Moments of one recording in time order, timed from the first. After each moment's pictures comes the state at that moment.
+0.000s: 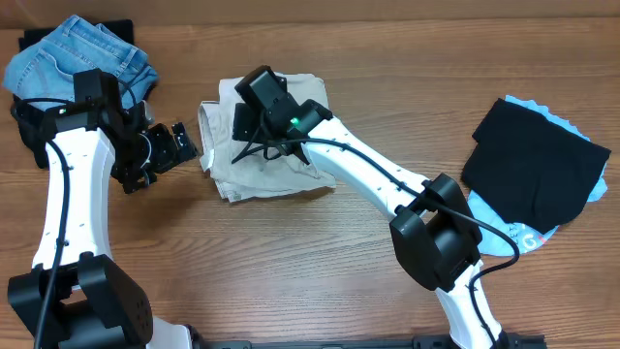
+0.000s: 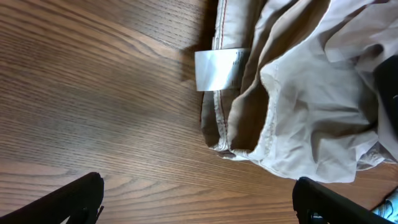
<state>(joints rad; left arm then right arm) 0.23 1.68 1.44 -1.18 0.29 -0.23 0.75 2.22 1.91 -0.57 -0.03 0.78</state>
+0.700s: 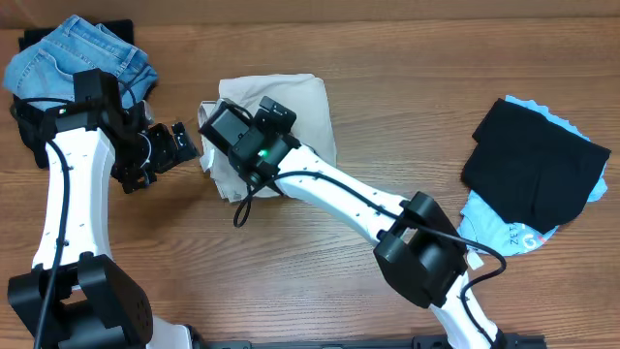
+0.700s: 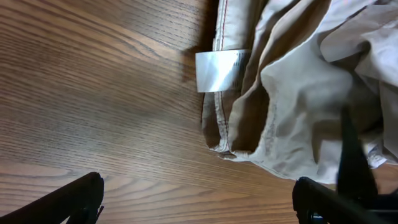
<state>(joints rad) 0.23 1.68 1.44 -1.18 0.28 -0.22 0.89 2.22 1.91 -0.68 0.58 -0.27</state>
